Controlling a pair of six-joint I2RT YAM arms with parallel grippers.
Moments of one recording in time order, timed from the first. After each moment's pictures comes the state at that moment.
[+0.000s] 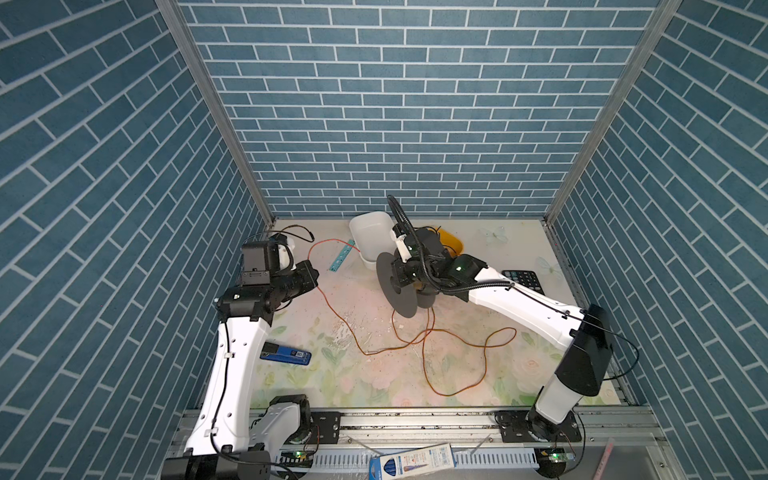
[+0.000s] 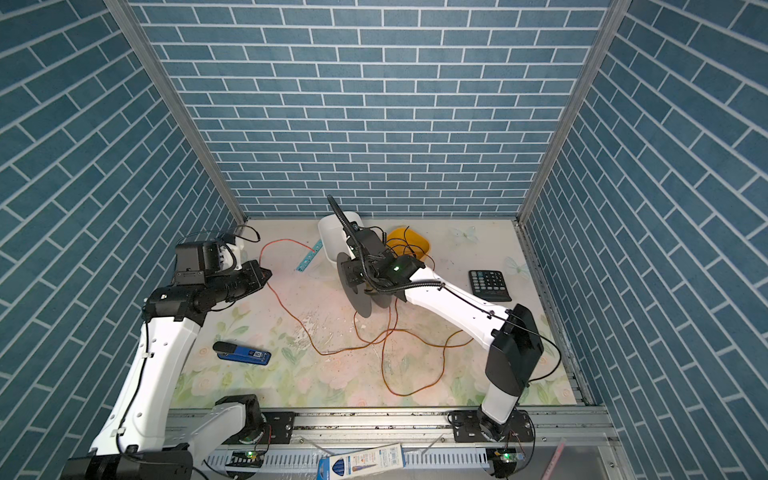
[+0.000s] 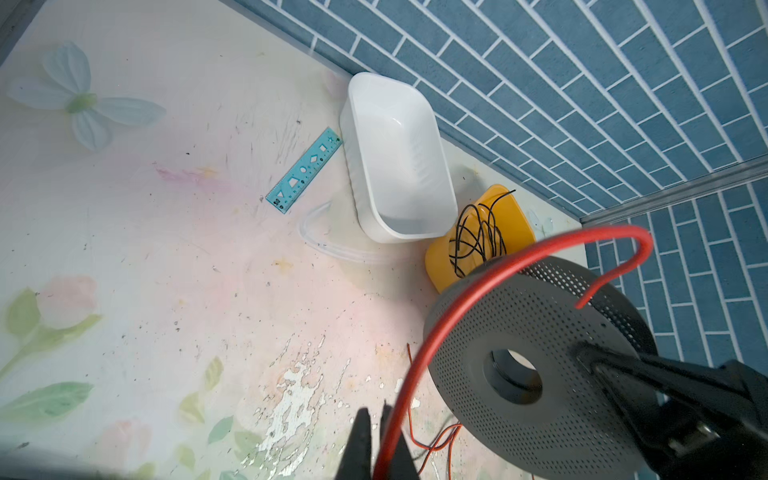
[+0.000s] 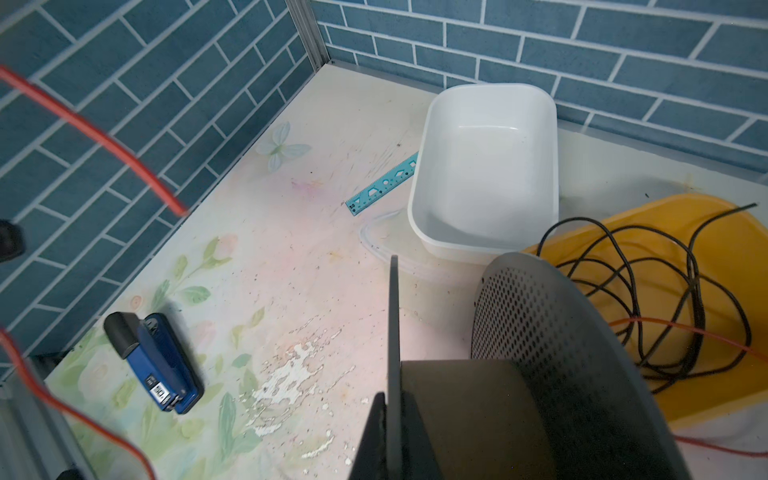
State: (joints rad) left arm 0.05 1.03 1.15 -0.86 0.35 -0.42; right arm 0.94 1.74 1.57 -0.45 0.12 0.28
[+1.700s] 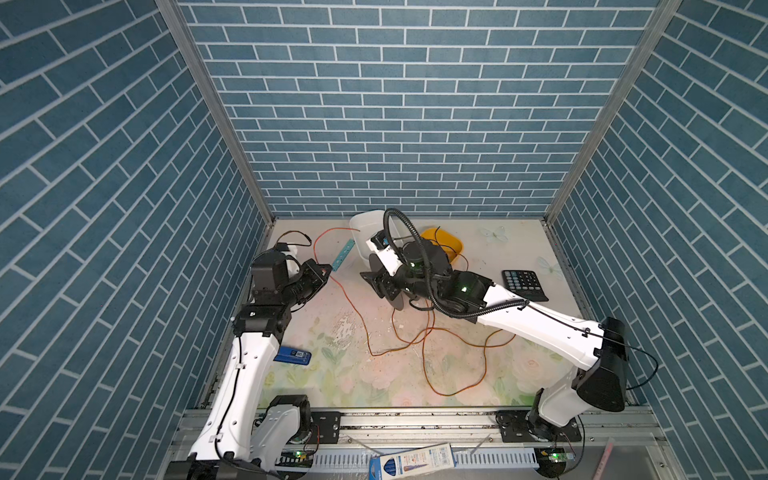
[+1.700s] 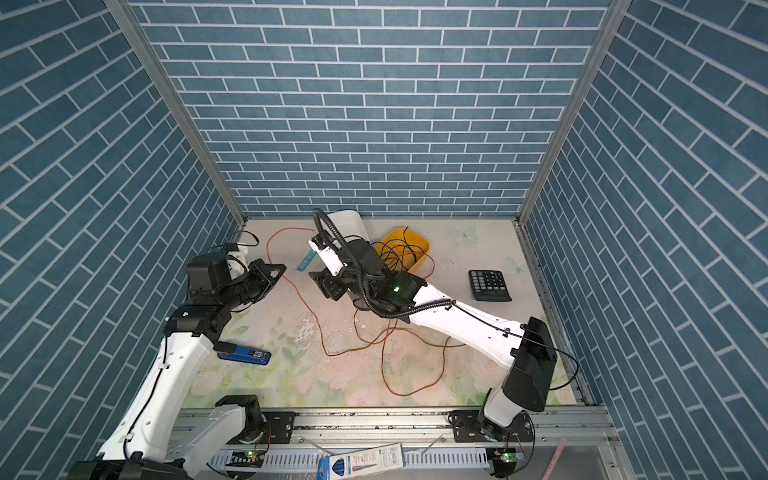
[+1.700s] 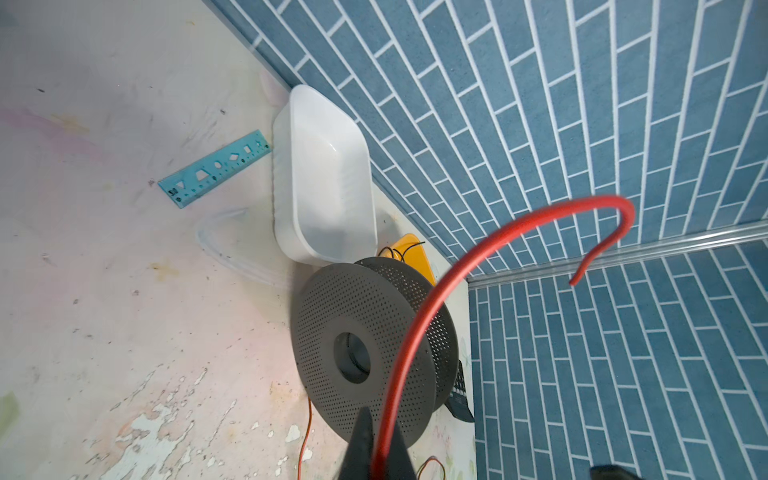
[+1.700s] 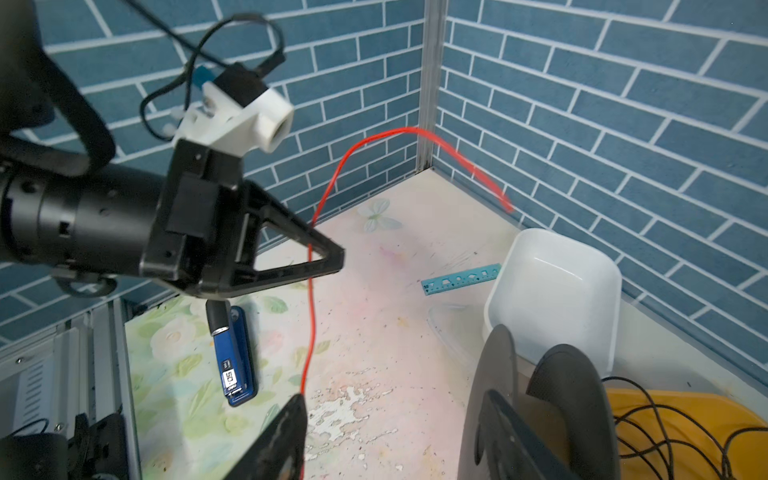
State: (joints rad) left arm -0.03 0.95 0.88 -0.39 0.45 -0.86; right arm 1.12 1.61 1.50 -0.26 0.07 0.01
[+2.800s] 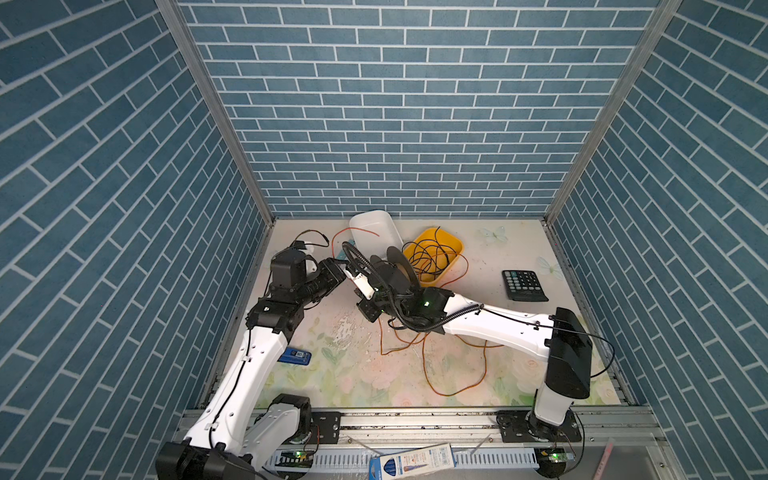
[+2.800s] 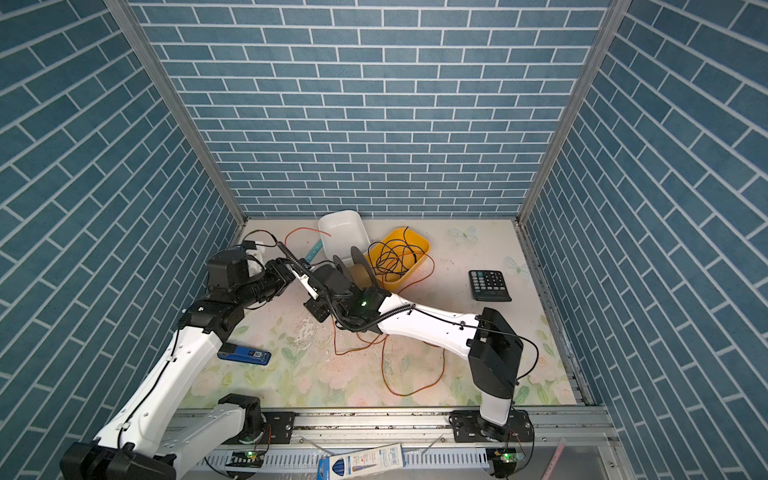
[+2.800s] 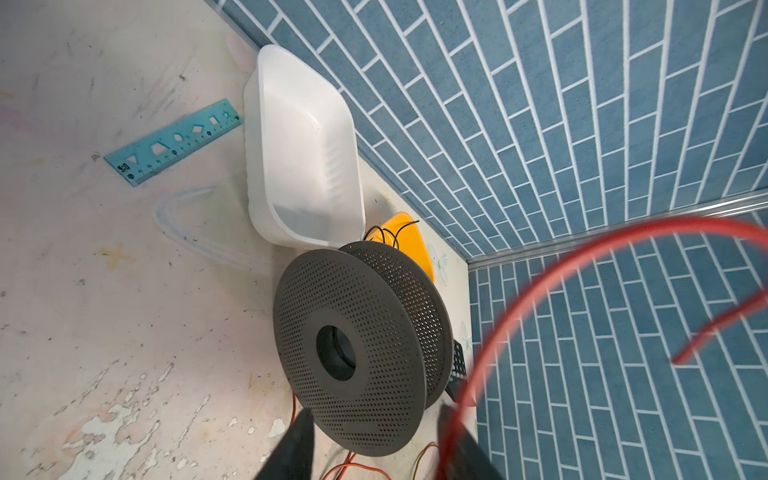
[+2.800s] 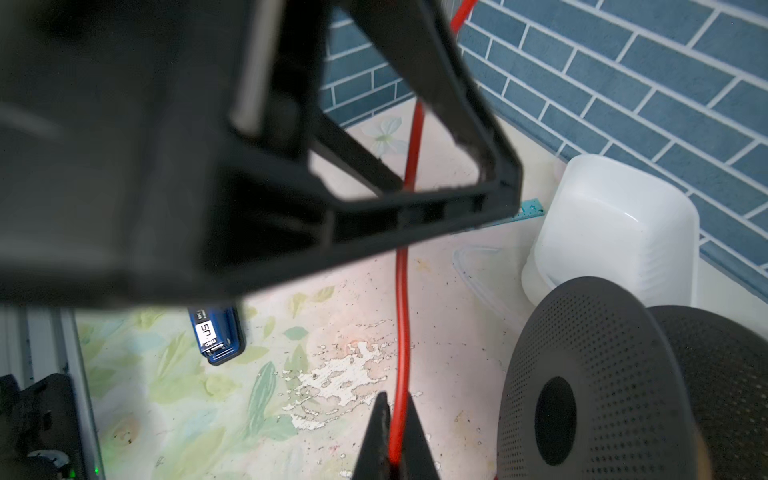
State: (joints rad) left arm -0.16 1.00 0.90 -0.38 0.36 -0.87; right arm 1.18 1.74 1.50 -0.27 0.17 0.06
